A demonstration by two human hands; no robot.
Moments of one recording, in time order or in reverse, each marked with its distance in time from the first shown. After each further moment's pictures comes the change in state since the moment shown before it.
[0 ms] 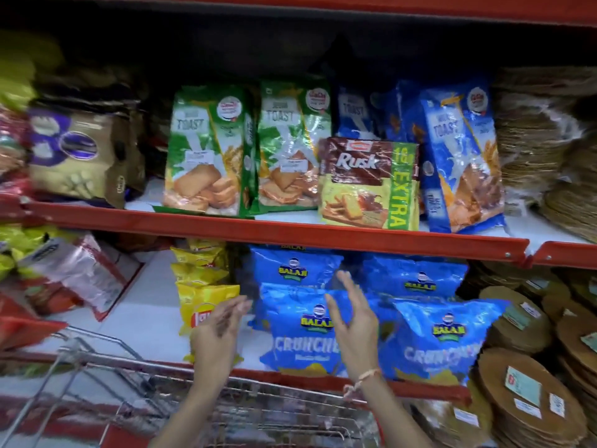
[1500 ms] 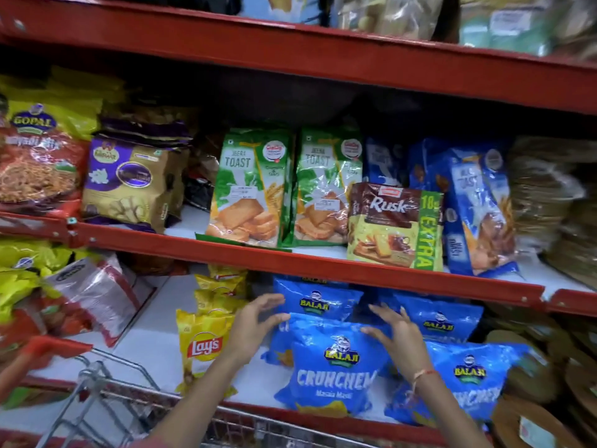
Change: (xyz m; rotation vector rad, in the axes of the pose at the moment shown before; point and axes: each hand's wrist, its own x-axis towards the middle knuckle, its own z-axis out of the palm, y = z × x) left_hand 0.074 0.021 -0.007 0.161 -0.350 0.056; right_hand 0.051 -0.003 -0.036 -0.484 -0.299 0.069
